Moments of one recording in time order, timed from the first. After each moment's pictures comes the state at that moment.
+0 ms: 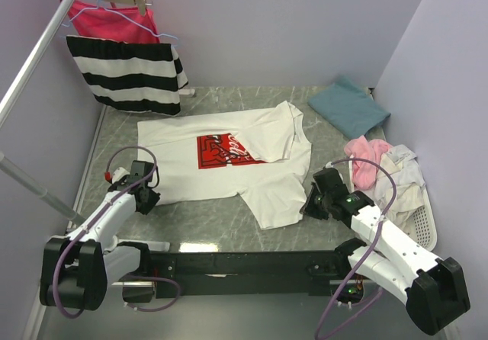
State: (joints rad) left arm -0.10 1.08 0.50 -0.60 -0.33 -1.04; right arm 0.45 0.87 0.48 -0.64 0.00 0.81
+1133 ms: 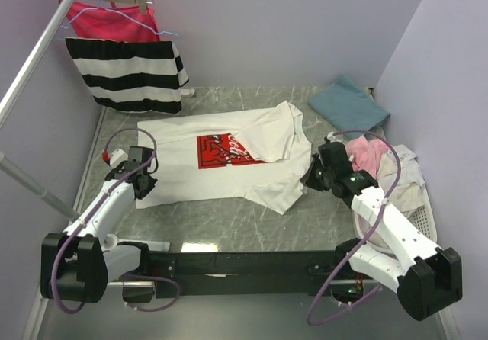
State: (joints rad) left arm -0.10 1.13 0.66 -0.61 -0.42 -0.92; right arm 0.37 0.99 0.72 -0.57 0.03 0.64
